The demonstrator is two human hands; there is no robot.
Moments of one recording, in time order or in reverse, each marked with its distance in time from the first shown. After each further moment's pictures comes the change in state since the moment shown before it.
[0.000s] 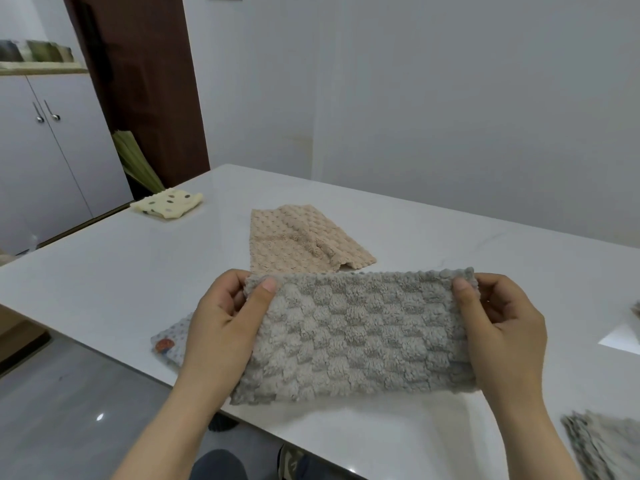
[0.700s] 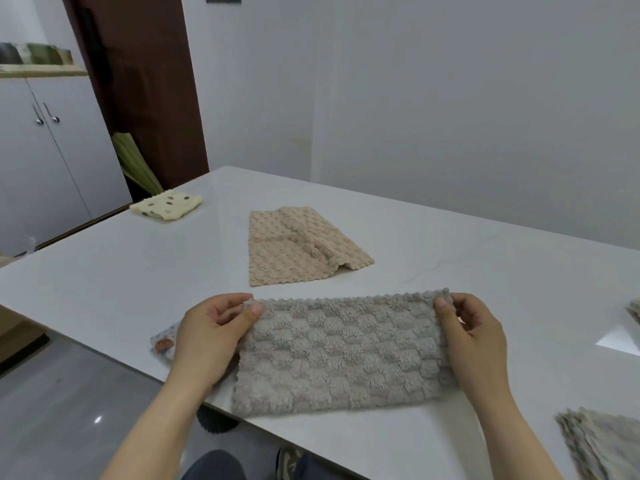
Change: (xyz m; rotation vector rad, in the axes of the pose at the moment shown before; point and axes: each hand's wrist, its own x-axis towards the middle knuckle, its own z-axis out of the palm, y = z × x) left_hand 0.016 -0.044 -0.014 0.086 0.078 -0.250; right_hand 0.003 0.048 0.007 -0.084 -0.120 0.127
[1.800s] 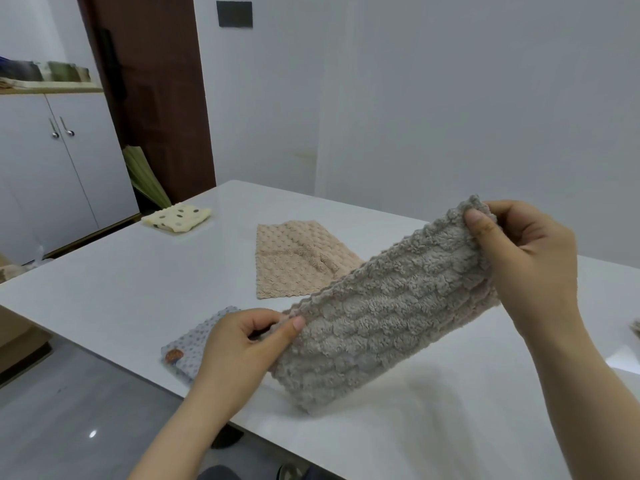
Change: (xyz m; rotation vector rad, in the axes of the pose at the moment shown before) left_hand -0.030 0.037 0.007 0.069 -0.120 0.300; right_hand 0.040 -0.123 -0.022 0.095 0.027 -0.344
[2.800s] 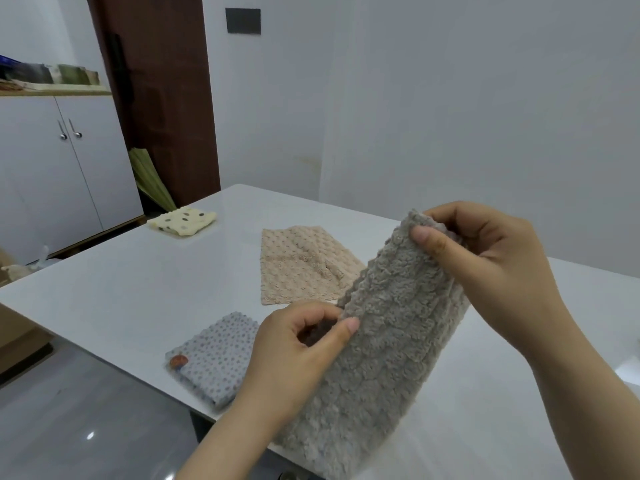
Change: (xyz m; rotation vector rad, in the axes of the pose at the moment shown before) left_hand -0.003 0.035 0.028 -0.104 -0.074 0.090; right_hand -0.007 -0.041 0.021 -0.015 -0.324 -0.063
